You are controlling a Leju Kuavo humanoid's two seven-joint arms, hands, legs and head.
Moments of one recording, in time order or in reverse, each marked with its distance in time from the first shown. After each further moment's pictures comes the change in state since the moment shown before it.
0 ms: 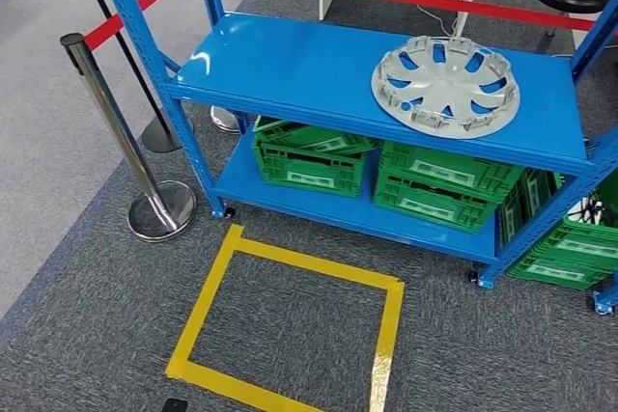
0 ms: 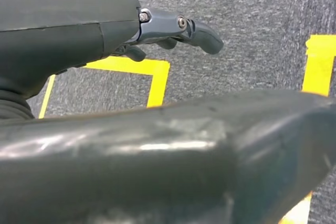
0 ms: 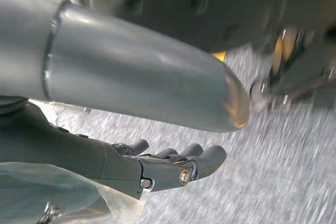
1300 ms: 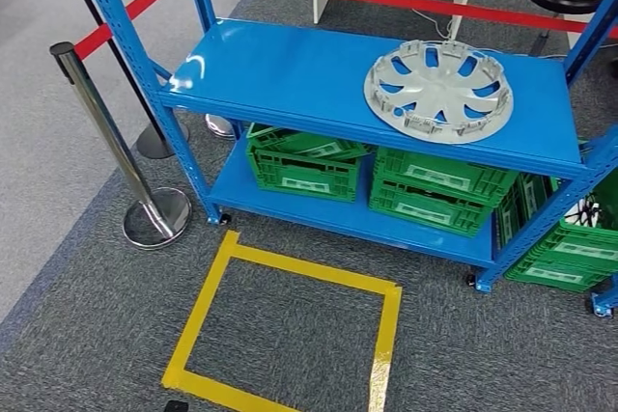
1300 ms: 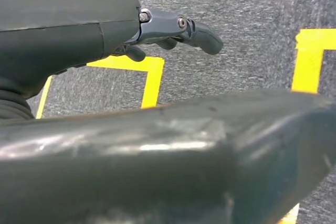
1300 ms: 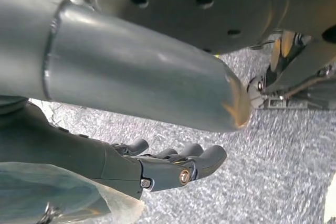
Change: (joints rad) left arm 0.003 0.003 0.004 0.000 -0.003 -0.015 0.001; right arm 0.002 -0.007 0.013 0.000 0.009 0.016 -0.019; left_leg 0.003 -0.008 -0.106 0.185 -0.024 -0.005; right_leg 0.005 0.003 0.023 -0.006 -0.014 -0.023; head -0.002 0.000
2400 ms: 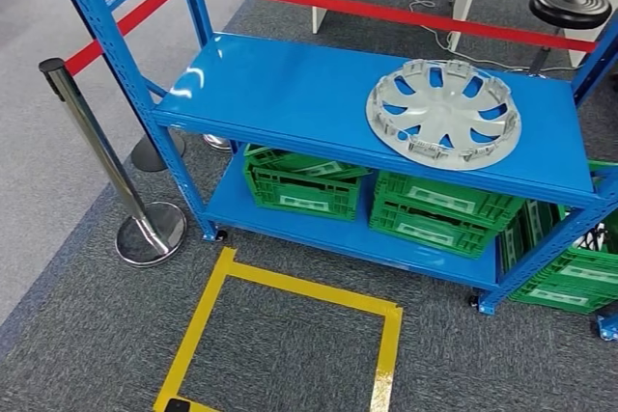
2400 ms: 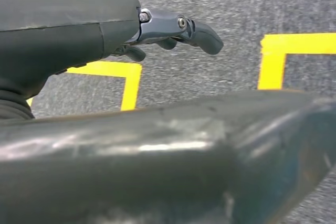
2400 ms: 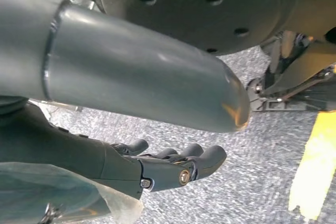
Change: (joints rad) left arm -0.002 0.000 0.000 0.000 -0.028 -0.008 0.005; right arm 0.008 -0.005 0.001 0.001 -0.018 0.021 0.004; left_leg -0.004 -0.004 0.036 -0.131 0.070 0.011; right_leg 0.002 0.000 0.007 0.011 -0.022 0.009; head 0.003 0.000
